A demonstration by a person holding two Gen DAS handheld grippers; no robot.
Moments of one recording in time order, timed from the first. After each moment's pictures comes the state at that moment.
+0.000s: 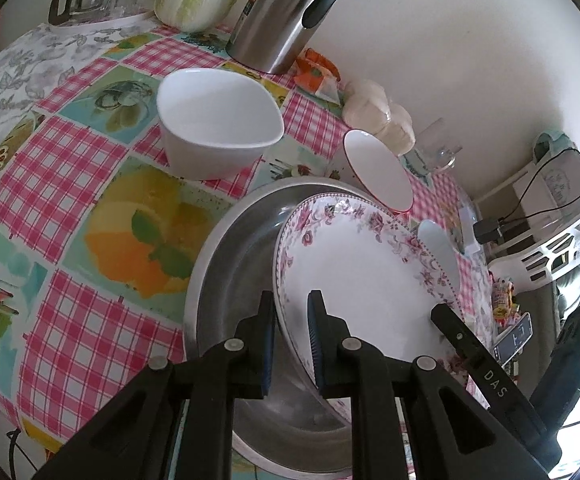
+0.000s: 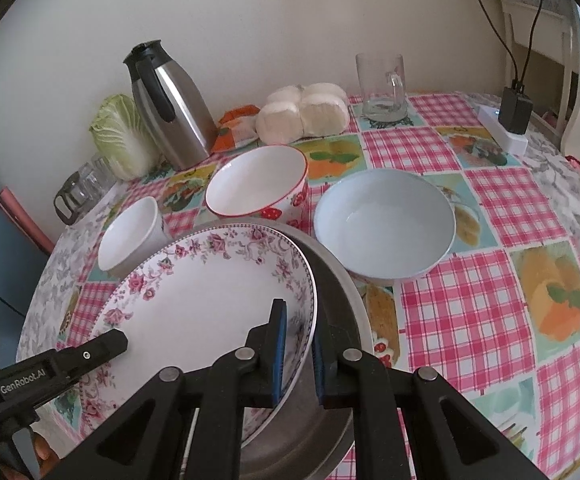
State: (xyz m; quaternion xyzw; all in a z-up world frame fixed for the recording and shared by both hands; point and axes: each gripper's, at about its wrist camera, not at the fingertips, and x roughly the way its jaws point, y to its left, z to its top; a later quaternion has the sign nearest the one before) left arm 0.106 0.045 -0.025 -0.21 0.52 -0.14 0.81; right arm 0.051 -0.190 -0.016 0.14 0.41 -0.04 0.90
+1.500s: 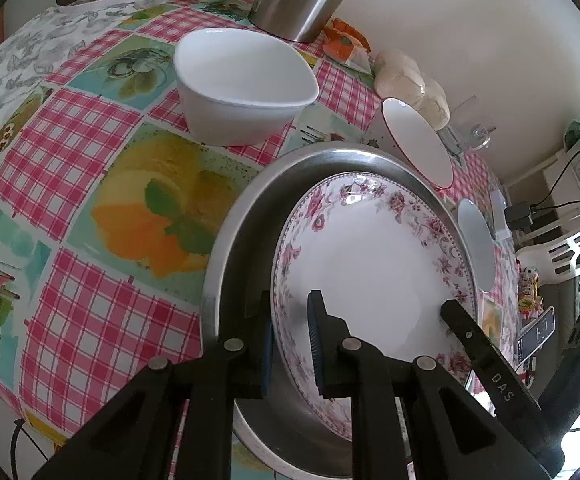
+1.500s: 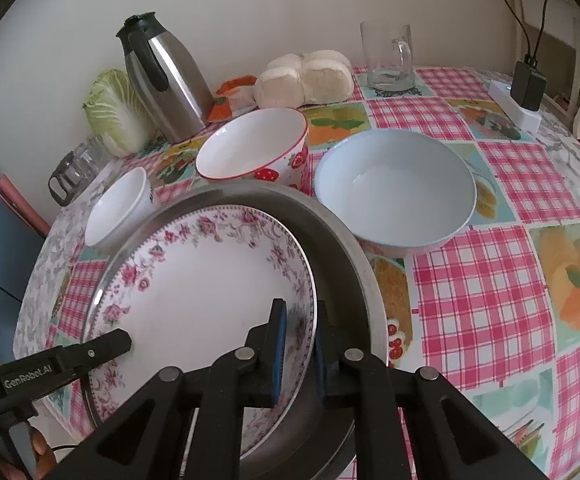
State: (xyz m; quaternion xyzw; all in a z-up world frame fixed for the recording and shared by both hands) left arm 0.116 0.043 -0.048 -0.19 0.57 -0.11 0.79; right arm 0.061 -0.189 -0.041 0.14 0.45 -0.03 0.88
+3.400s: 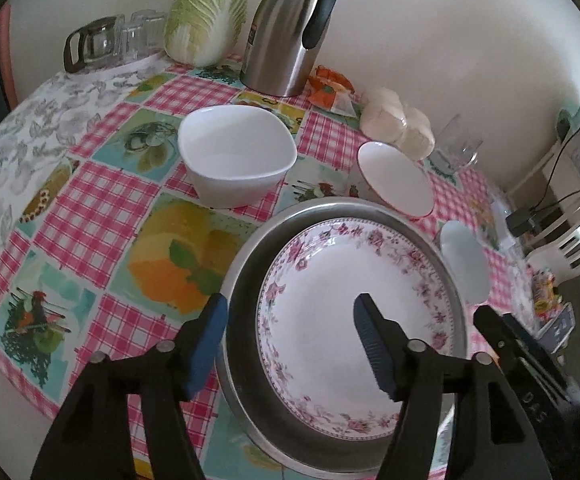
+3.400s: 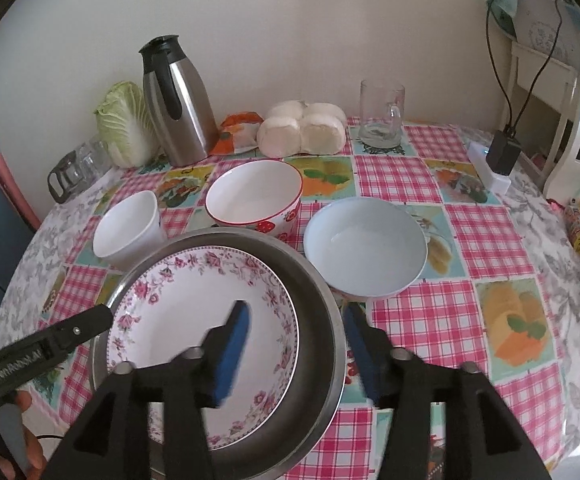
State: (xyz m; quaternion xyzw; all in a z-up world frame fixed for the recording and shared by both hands) left arm 0.099 0.036 0.003 -0.12 0.51 -0.08 0.85; right arm 0.043 -0.182 0.012 0.07 0.41 -0.06 0.91
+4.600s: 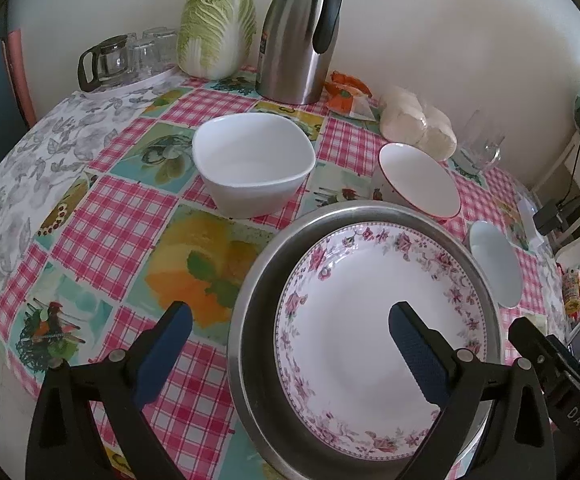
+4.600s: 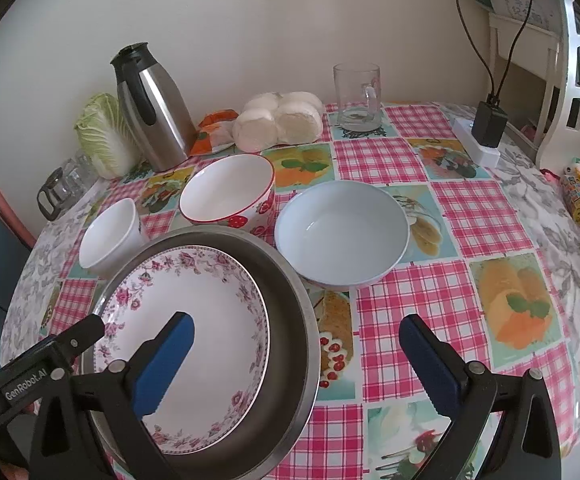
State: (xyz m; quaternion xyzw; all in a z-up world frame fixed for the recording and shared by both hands) left arm 0.100 0.031 -0.005 -0.09 0.48 -0.05 0.87; right arm 0.043 -0.208 0.001 0.11 0.41 -0.08 0.90
